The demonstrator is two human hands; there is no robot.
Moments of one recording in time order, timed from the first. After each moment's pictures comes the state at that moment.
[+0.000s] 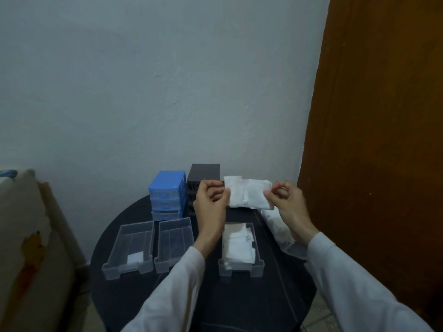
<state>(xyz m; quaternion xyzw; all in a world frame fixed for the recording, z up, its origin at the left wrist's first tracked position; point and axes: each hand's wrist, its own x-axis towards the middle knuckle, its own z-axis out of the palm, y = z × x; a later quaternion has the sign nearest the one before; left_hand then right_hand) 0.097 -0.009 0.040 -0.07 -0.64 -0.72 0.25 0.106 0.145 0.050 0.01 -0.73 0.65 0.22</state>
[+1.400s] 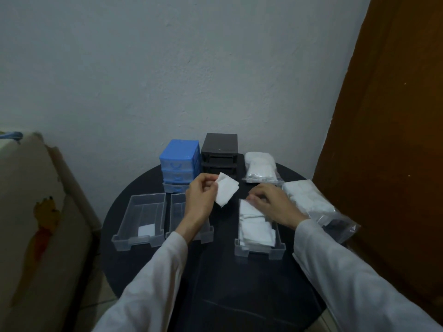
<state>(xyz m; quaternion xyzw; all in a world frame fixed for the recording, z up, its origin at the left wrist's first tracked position) 0.062 -0.067 -0.008 0.00 -0.75 -0.64 0.16 0.048 0.120 -0.014 0.19 -0.94 0.28 0.08</state>
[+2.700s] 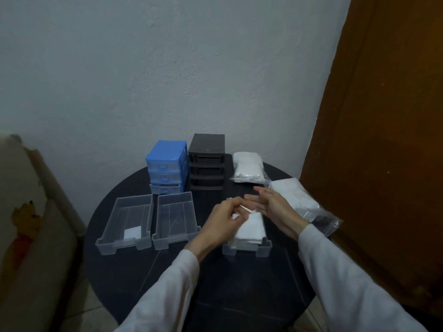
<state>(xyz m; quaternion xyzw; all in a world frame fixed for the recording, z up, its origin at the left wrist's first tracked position) 0.088 -0.022 -0.029 -0.22 -0.83 -0.52 0.01 0.063 0.129 -0.018 -0.04 -0.69 0.72 -0.08</state>
